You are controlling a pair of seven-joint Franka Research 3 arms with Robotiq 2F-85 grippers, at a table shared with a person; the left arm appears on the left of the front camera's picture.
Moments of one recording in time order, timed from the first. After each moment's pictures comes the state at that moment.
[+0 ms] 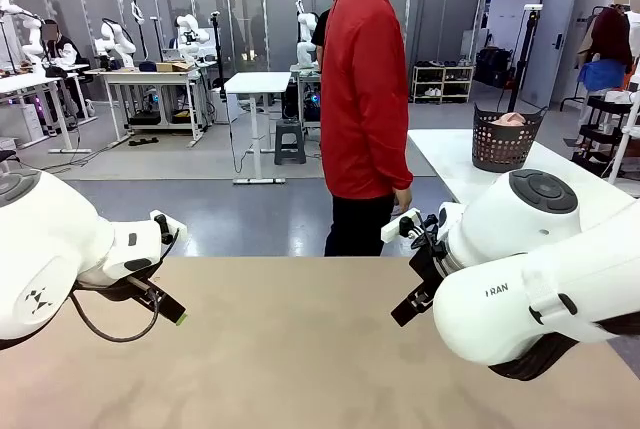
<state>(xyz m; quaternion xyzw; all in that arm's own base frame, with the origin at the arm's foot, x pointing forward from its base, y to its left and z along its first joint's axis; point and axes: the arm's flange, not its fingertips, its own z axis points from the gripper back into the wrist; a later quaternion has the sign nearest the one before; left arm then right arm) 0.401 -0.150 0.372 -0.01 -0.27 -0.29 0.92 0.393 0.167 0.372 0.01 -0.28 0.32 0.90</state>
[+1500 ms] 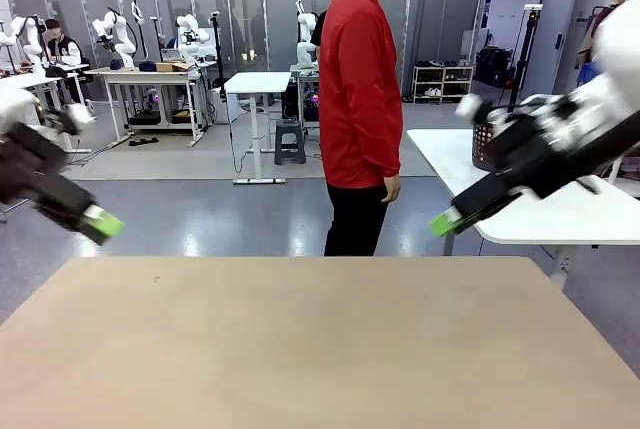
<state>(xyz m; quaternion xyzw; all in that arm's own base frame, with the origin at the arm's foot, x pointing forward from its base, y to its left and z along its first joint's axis) 0.380 -0.026 0.541 -0.40 -0.16 -0.32 0.85 0.369 0.059 0.553 0.37 -0.20 0.36 0.83</state>
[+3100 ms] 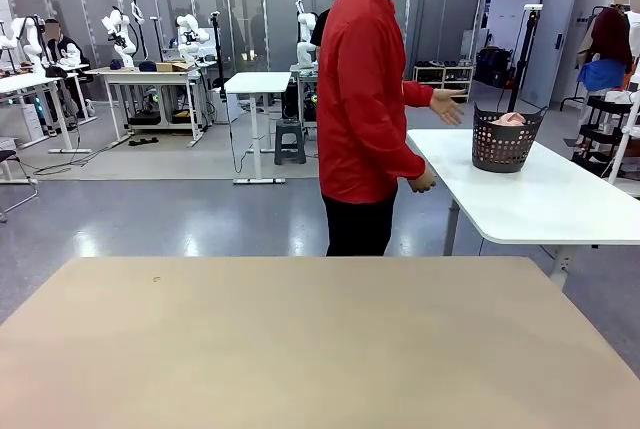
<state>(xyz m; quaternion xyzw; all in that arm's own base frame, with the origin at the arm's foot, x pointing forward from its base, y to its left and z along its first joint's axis) 0.318 0.239 0.476 -0.61 -0.21 -0.11 0.76 0.320 -0.208 0.510 0.56 -0.25 0.15 0.77</state>
